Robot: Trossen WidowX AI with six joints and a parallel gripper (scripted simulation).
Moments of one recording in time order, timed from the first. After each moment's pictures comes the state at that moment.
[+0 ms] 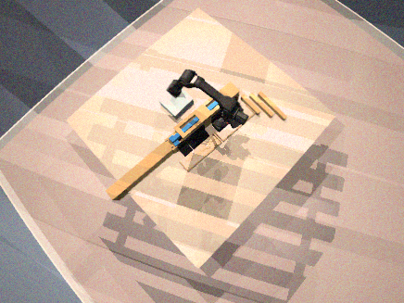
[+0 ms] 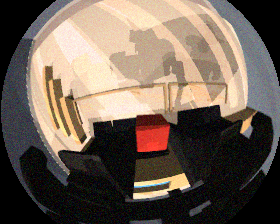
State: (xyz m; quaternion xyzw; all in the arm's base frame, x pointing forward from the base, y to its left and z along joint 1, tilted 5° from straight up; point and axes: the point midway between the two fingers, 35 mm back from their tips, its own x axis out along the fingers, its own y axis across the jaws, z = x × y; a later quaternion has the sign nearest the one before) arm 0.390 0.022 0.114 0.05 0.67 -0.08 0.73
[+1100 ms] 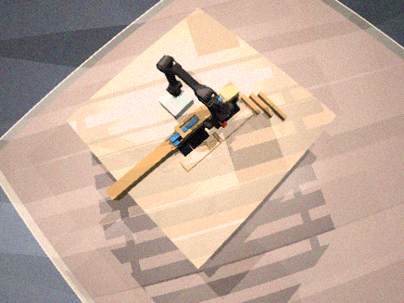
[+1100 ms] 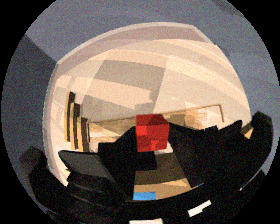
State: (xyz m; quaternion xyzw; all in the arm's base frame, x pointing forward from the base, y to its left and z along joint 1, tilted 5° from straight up) arm 0.369 -0.008 0.153 0.05 0.46 -0.07 0.88
